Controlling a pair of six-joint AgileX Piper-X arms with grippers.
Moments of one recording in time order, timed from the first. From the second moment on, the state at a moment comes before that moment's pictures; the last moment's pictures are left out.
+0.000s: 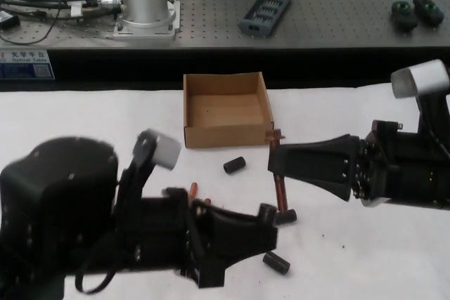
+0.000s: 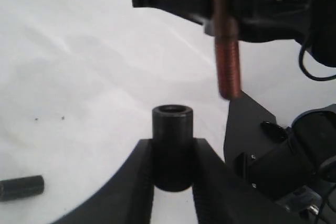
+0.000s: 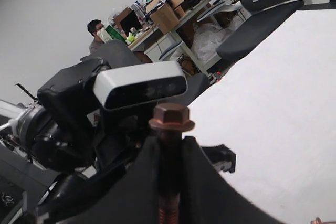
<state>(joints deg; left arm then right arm) -36.6 76.0 -26.7 -25.2 43.5 -24.6 32.5 73.5 -26.0 -41.1 -51.3 37.9</state>
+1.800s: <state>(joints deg) -36.6 76.0 -15.2 -44.4 41.6 -34.4 35.8 93.0 -24.0 -74.8 -52.1 57.0</state>
